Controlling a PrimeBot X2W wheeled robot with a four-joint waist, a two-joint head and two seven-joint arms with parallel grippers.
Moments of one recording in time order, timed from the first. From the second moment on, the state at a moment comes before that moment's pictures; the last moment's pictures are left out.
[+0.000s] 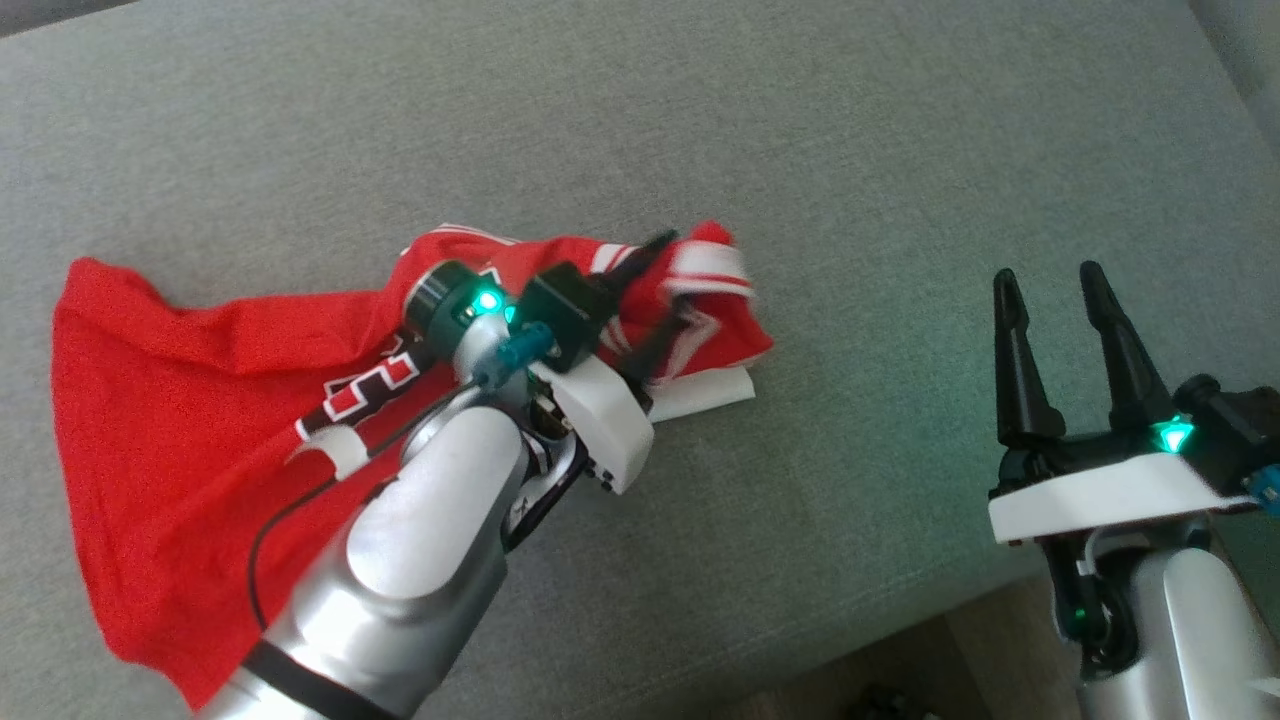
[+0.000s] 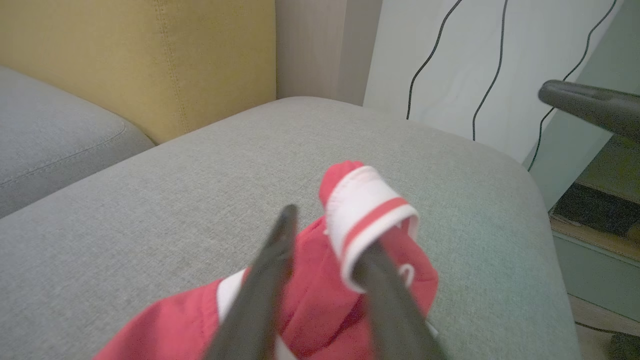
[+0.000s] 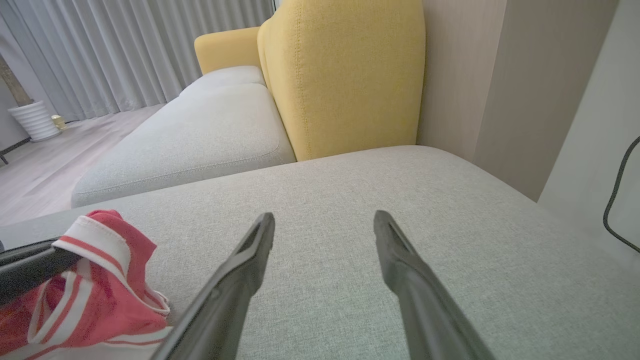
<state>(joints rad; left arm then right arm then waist) -0.61 0.07 -0.69 0.46 -0.22 -0.12 -0.14 -0.10 -0.05 0.03 -0.03 0.22 0.12 -0.05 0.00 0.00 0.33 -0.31</state>
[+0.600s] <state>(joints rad) -0.32 0.17 -0.55 0.24 -0.31 0.03 -0.25 -0.09 -0.05 0.00 -0.03 0.18 0.12 -0.02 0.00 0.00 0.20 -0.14</state>
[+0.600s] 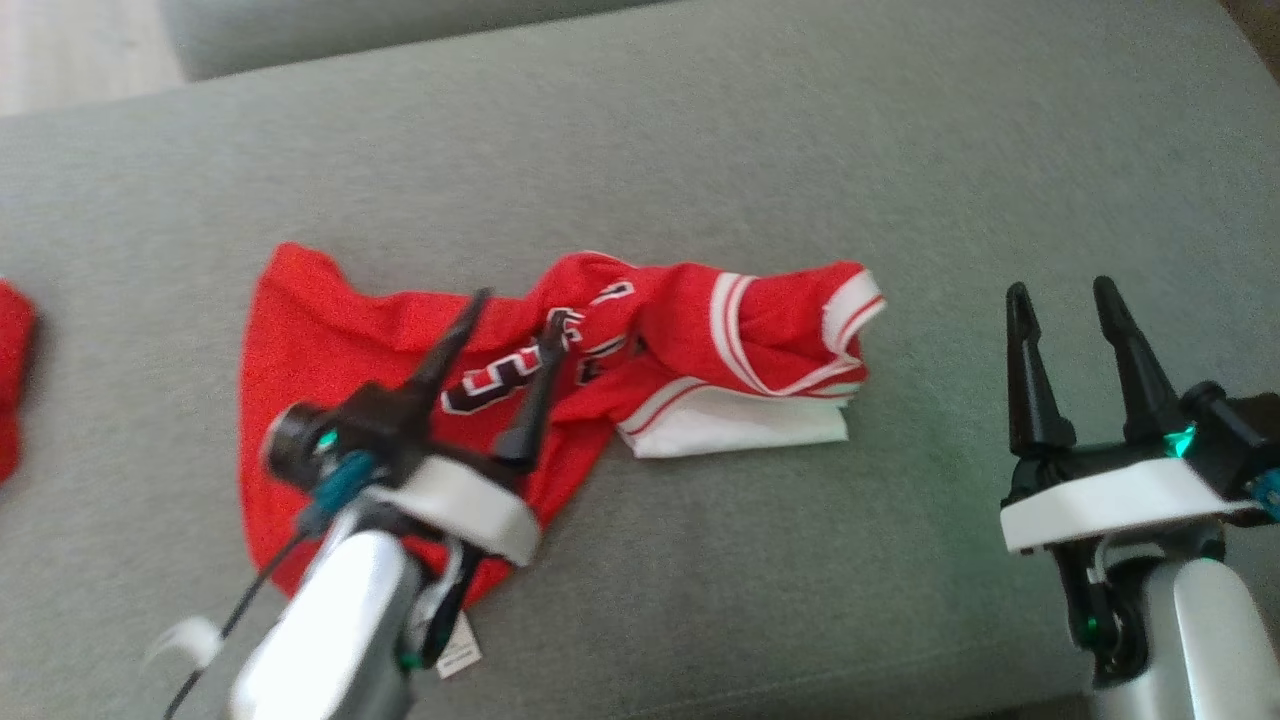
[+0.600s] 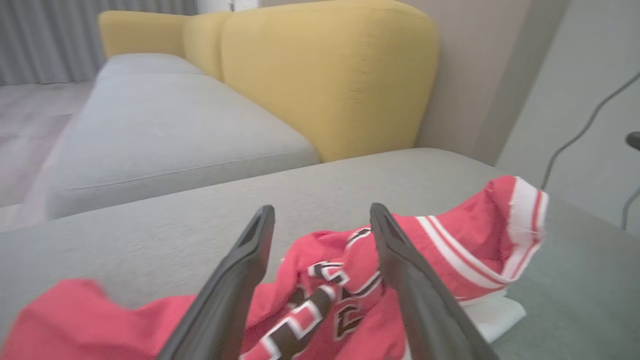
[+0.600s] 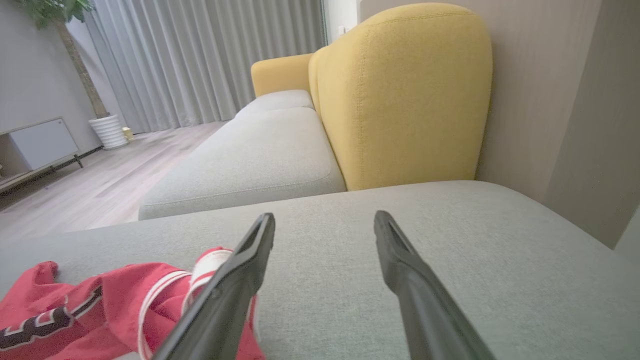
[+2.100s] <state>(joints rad) 0.16 0.31 -0.30 -0.03 -0.33 0.23 -0.23 0.11 -0.08 0.06 -0.06 0.13 0.12 0.06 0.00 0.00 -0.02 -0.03</state>
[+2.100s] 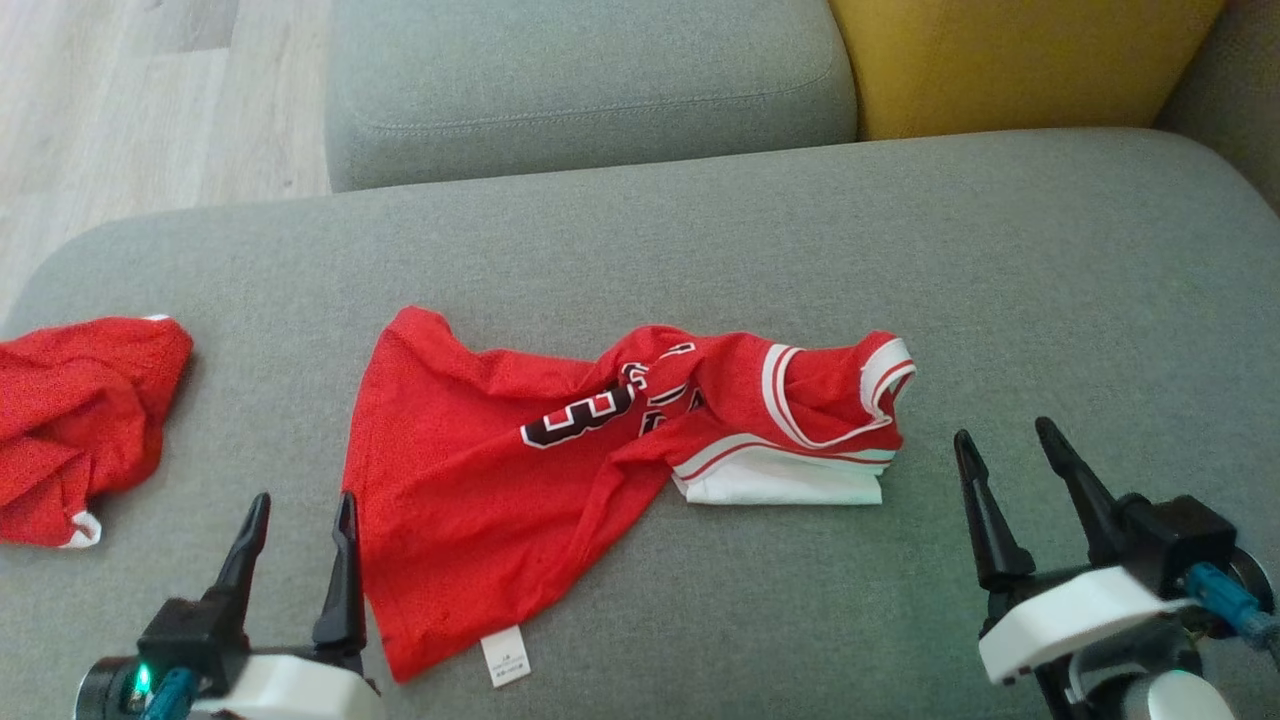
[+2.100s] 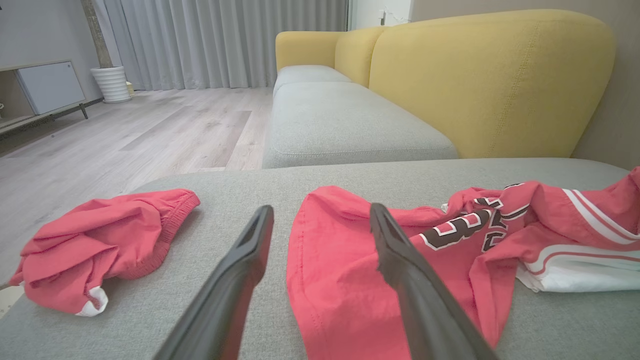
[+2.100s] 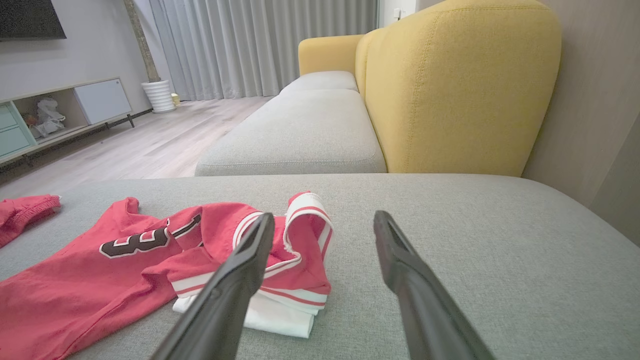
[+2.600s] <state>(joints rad) 0.13 0.31 -0.31 -0.05 -0.32 0.24 -0.23 0.09 -0.11 0.17 -0.03 0.12 0.12 0.08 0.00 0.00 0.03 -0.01</state>
